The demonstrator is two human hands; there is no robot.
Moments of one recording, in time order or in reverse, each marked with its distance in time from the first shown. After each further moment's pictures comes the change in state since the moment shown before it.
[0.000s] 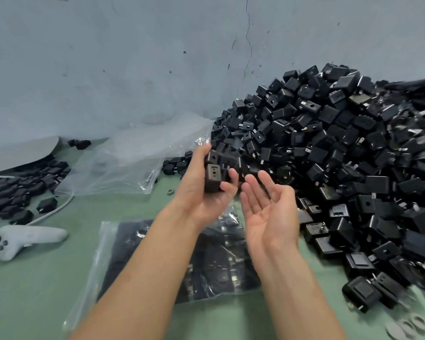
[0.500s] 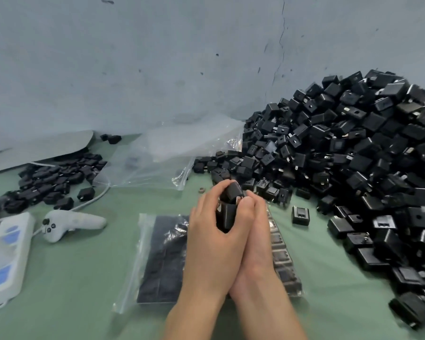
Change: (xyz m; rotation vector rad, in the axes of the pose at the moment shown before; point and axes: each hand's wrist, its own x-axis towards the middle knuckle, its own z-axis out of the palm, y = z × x) left_hand -0.090 -0.034 -0.048 1.138 0.485 0.828; right_hand -0.038 0.084 0.033 0.071 -0.311 0.364
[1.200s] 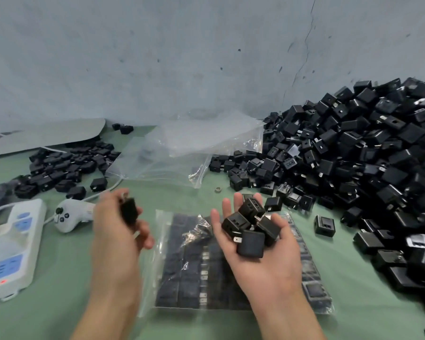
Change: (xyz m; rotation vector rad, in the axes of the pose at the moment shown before) left_hand 0.030 -0.040 -0.120 -0.507 0.443 -0.331; right_hand 0.009 0.009 -0.005 0.385 0.073 0.043
